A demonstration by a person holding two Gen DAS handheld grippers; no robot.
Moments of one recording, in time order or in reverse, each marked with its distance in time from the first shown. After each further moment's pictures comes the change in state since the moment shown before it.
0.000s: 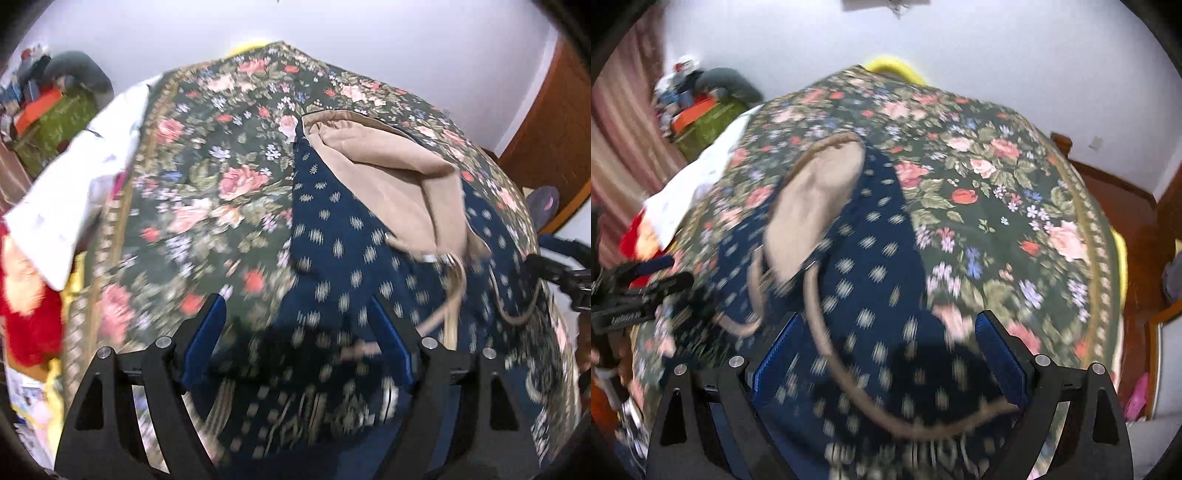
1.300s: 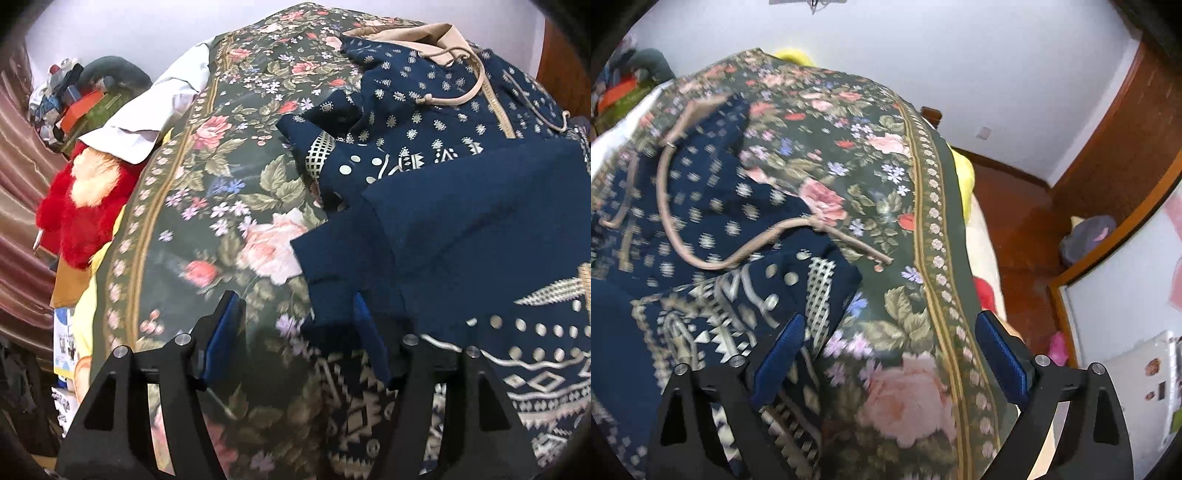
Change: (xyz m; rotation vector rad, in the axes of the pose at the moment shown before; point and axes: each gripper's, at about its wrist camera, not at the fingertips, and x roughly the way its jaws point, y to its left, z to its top) left arm -0.059 0.039 -0.202 0.120 0.050 0.261; right arm -0.061 -0.086 -0.131 0.021 -0.040 -0.414
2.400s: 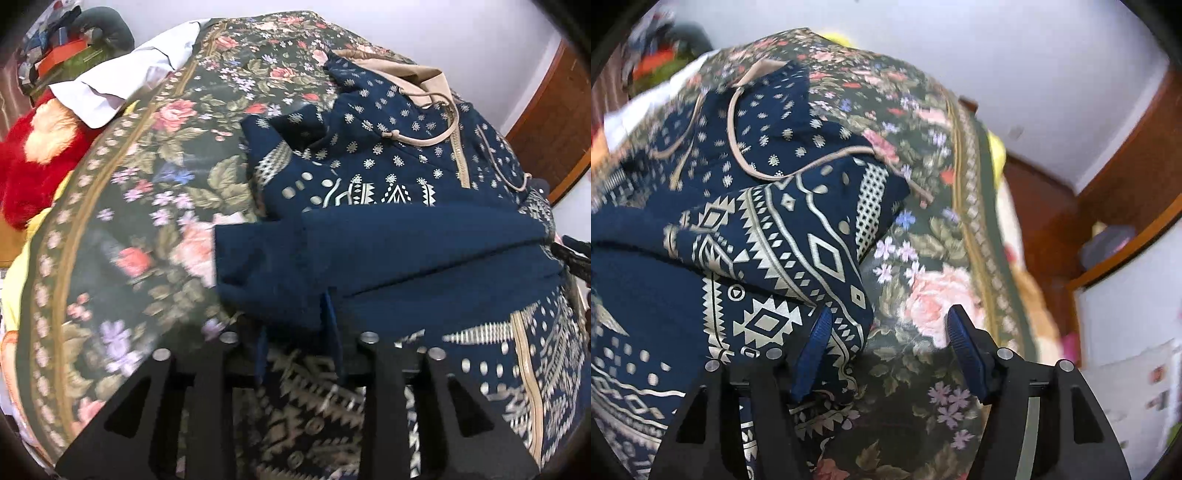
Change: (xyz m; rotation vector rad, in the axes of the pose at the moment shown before) left arm 0.003 0.007 0.003 -0.175 -0.026 -0.286; right arm -0.018 0.012 -0.056 -0.080 0.051 0.104
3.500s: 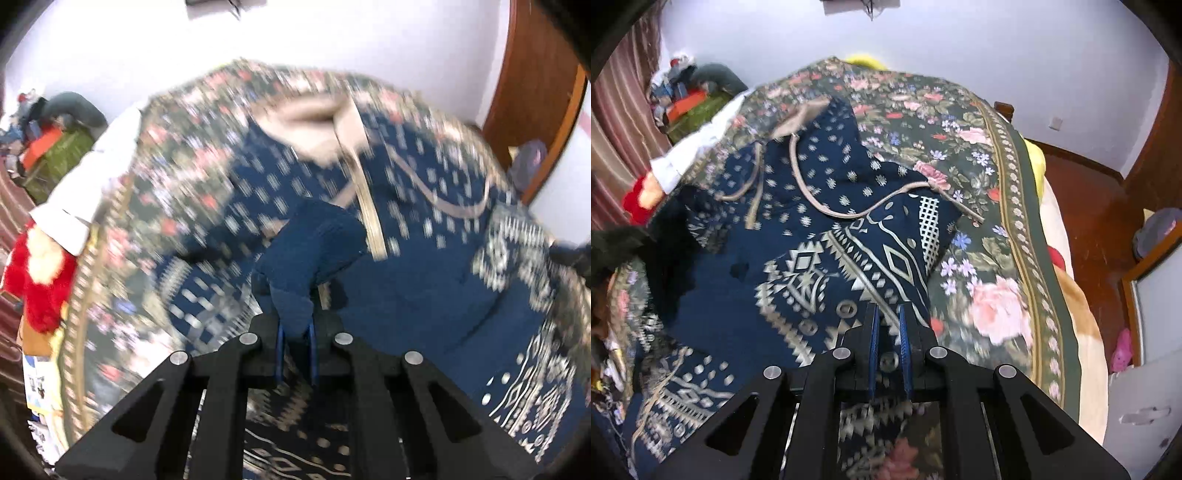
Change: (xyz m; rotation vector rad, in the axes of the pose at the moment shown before) left arm -0.028 -0.130 0.077 0.212 -0.112 0.092; right arm -0.032 0.014 0.016 0.041 -0.028 0.210
